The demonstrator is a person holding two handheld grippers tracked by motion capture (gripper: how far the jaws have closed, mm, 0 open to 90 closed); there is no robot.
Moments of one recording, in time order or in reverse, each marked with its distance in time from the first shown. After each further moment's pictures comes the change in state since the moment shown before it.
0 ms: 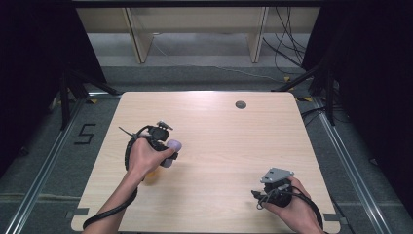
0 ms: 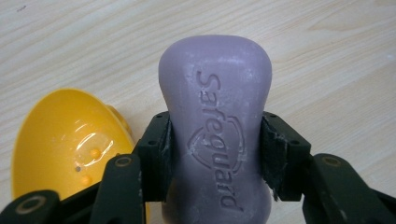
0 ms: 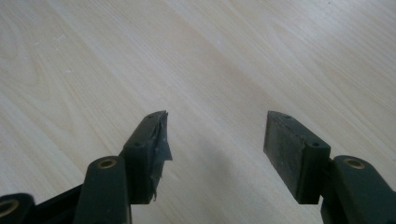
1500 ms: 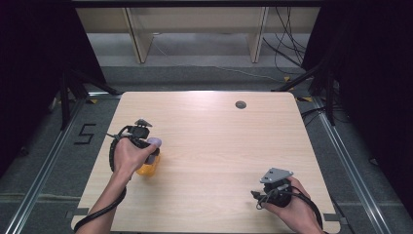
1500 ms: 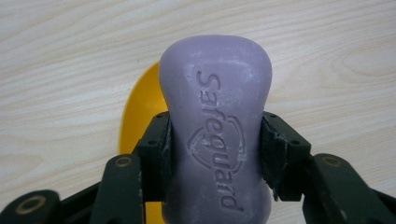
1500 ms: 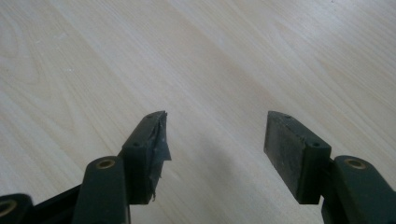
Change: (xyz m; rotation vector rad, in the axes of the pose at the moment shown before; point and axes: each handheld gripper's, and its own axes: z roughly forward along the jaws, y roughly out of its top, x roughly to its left) left arm 0.052 -0.015 -0.001 -0.025 0.120 -0.158; right arm 0.000 0.000 0.001 0.001 0.003 -0.010
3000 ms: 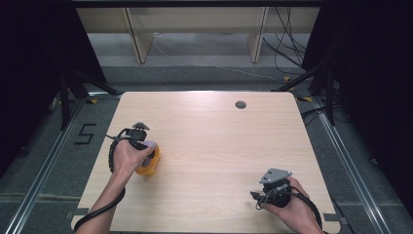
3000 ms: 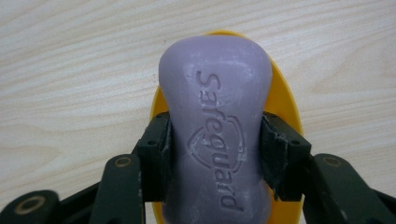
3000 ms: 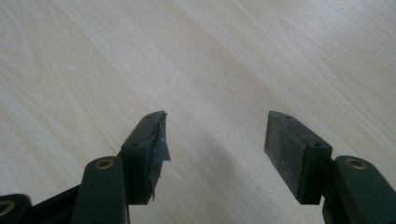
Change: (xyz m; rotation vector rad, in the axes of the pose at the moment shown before) left arm 0.015 -0.003 0.019 0.079 0.060 0.019; right arm 0.002 0.000 0.002 0.015 0.017 0.005
